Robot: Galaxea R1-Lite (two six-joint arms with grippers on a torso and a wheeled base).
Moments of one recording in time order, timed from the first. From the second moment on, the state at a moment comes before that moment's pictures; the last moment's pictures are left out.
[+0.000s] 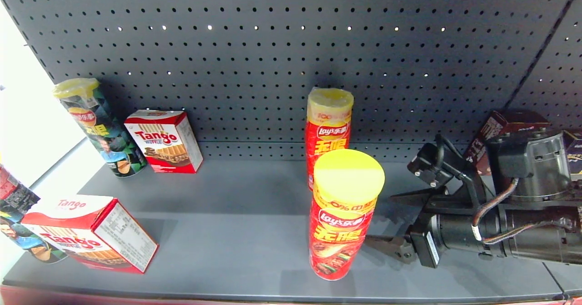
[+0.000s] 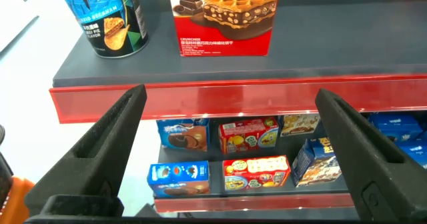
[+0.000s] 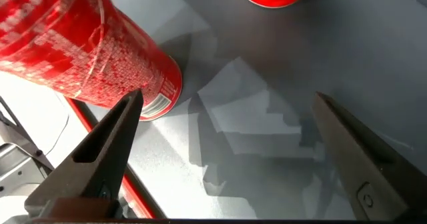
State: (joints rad) left arm -0.01 0.00 0.00 0.01 -0.04 0.02; right arm 0.64 1.49 -0.78 -0.22 0.15 -0.16
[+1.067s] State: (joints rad) left arm -0.01 0.00 0.00 0.01 -0.03 0.02; right arm 0.26 1.20 -0.74 -0.28 0.15 -0.15
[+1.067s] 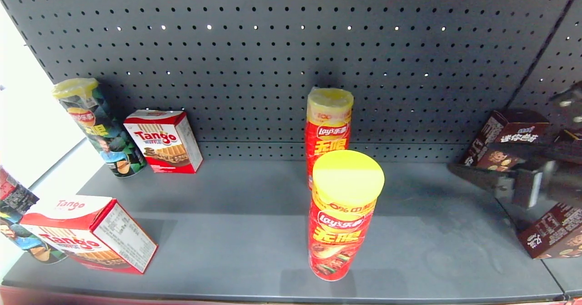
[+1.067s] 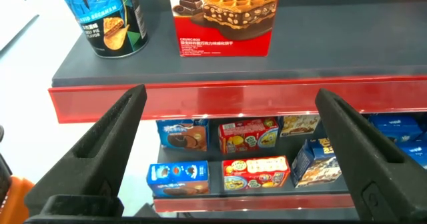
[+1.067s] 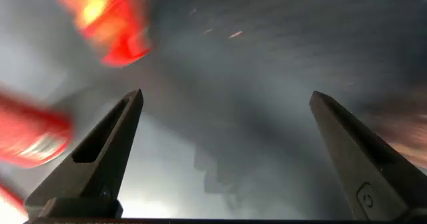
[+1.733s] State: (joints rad) left arm -0.01 0.00 0.00 0.01 -0.04 0.05; right arm 0.00 0.35 -0.36 -0.05 0.01 -0.14
